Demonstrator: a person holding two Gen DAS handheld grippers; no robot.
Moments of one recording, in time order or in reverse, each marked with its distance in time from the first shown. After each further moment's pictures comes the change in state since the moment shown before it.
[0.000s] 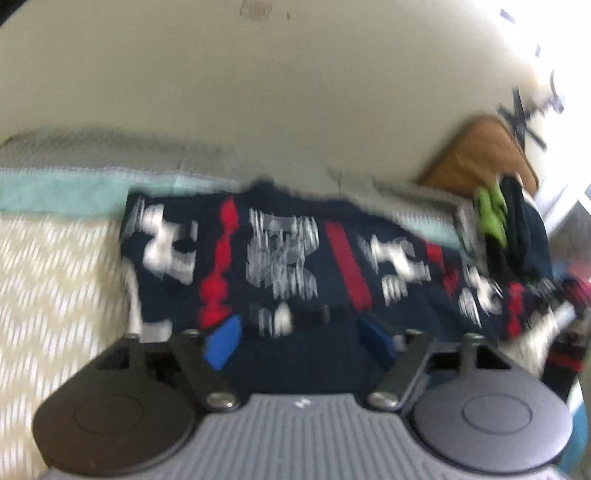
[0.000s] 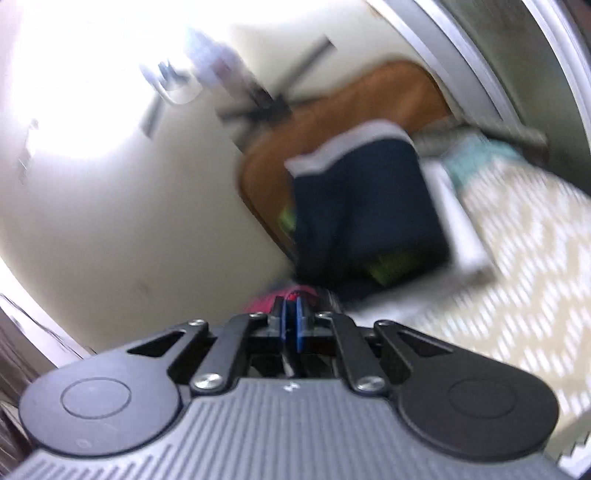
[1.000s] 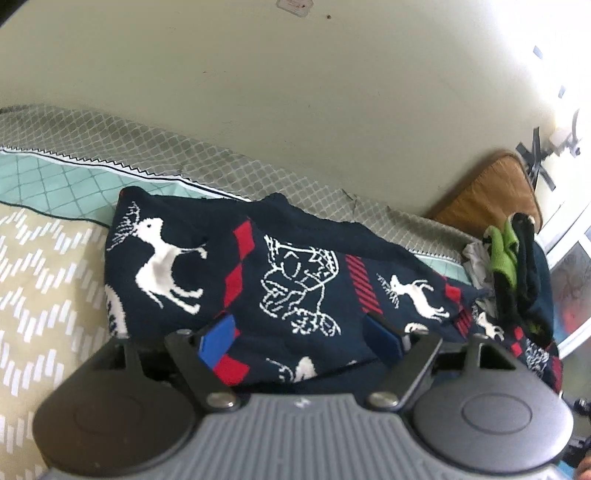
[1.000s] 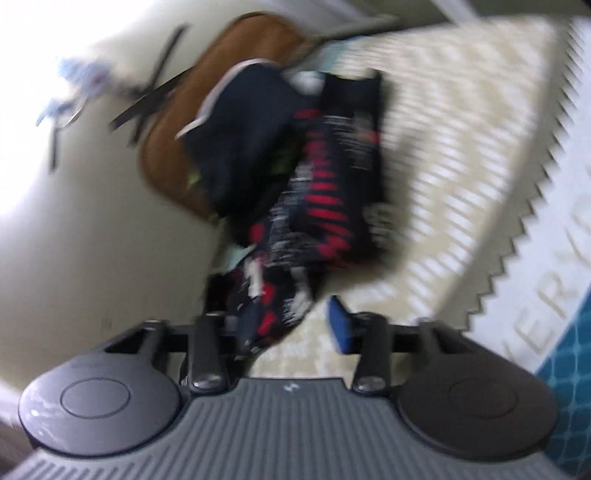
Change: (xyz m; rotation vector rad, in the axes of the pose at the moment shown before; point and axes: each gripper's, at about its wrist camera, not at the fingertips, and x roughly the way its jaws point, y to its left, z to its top) left arm 0.031 0.026 0.003 -0.092 -0.033 -0.063; right arm -0.017 -0.039 -0.110 0.468 -0.039 -0.255
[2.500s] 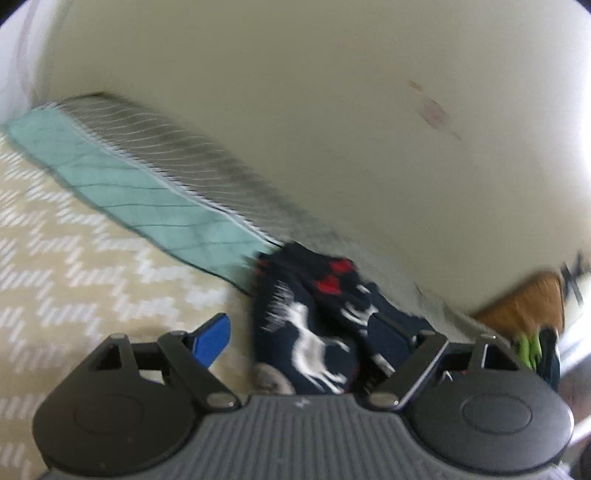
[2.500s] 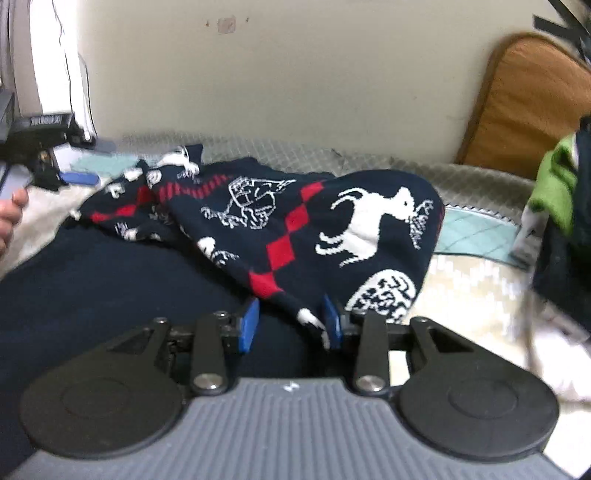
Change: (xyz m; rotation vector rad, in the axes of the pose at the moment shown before) left arm -0.043 0.097 0.029 -0.310 -0.163 0.067; right arm 0.198 0.173 -0.118 -1.360 0.373 -0.008
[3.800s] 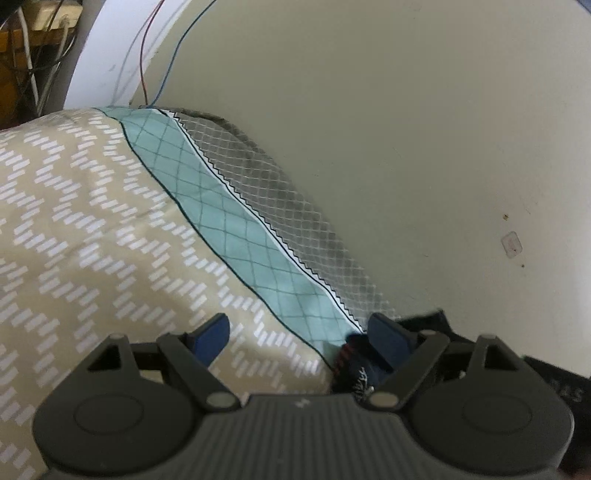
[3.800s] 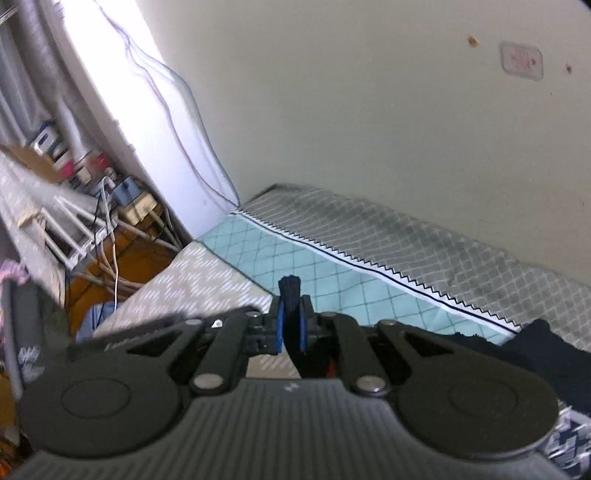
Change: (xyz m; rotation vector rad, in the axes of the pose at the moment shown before) left arm -0.041 0.062 0.026 -0.275 -0.143 0.090; right arm 0.120 0.180 0.184 0.070 0.096 0.474
